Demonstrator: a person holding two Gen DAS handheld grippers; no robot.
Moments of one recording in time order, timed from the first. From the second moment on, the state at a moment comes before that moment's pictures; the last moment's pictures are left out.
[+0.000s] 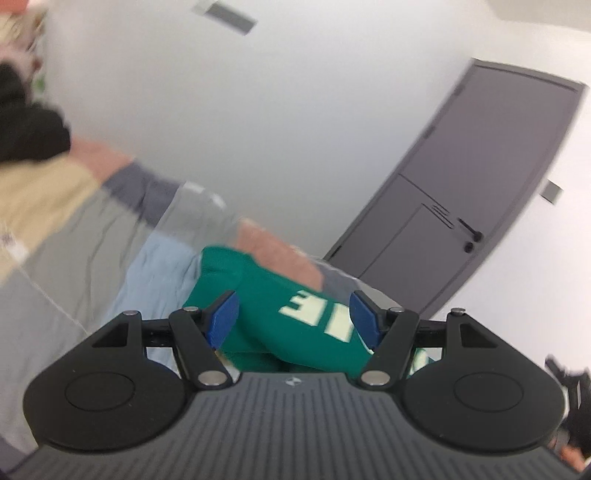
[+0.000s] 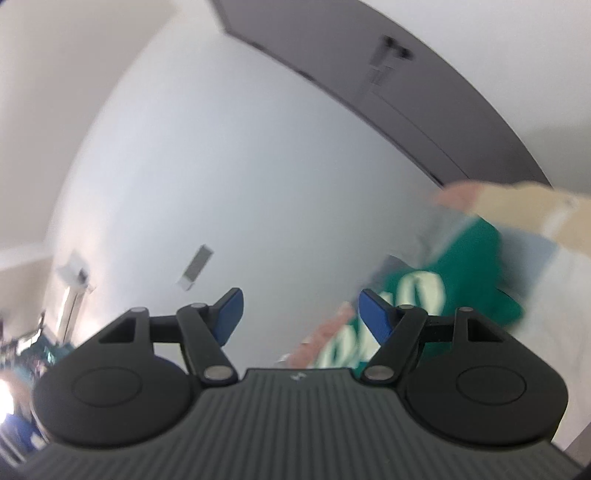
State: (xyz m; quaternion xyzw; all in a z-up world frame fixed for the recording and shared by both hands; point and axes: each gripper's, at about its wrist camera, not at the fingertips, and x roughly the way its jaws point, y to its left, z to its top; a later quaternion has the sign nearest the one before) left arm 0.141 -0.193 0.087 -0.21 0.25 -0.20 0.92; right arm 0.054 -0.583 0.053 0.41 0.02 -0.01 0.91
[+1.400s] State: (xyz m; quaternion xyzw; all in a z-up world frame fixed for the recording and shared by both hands) left arm -0.085 -0.181 0.110 -0.01 0.19 -0.27 0.94; right arm -0.090 -0.356 0.073 0.07 0.15 -0.07 0.98
